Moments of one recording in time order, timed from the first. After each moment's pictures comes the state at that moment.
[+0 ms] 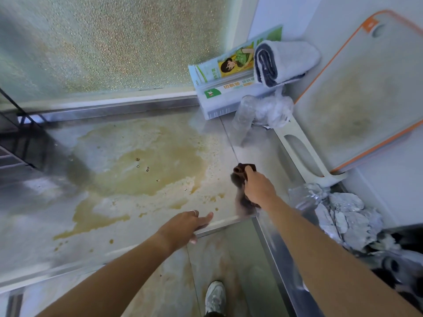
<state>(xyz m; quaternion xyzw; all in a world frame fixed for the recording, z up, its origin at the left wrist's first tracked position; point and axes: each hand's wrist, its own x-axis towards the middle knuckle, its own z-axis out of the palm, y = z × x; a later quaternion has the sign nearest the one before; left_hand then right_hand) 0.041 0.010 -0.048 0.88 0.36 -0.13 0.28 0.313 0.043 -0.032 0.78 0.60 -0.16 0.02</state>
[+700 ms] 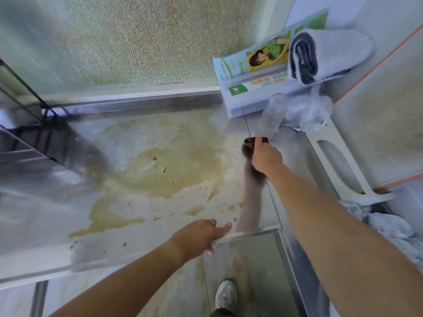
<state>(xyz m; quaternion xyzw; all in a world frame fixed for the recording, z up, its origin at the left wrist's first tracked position) 0.039 0.018 -0.060 0.87 0.35 -0.12 0.32 0.296 0.168 -0.035 0.77 0.62 -0.12 0.04</state>
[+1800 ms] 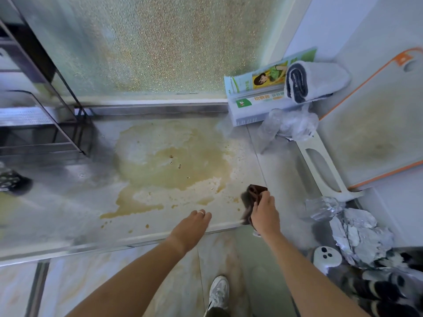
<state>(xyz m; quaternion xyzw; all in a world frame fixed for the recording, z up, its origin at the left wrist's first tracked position) -0.010 -0.021 -0.036 0.87 0.44 -0.07 0.21 0.233 -0.023 -0.028 0.83 0.52 -0.16 -0.11</state>
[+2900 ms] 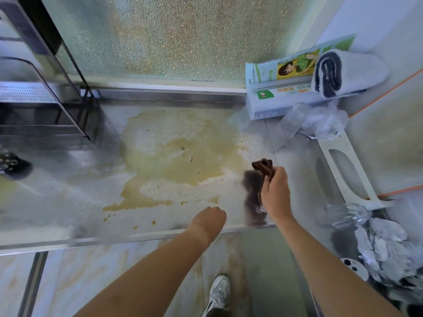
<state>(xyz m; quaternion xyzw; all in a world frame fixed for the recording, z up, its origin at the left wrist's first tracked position) 0.013 0.007 -0.051 0.86 0.44 -0.15 0.22 0.225 0.041 -0.037 0.77 0.56 -0.10 -0.27</state>
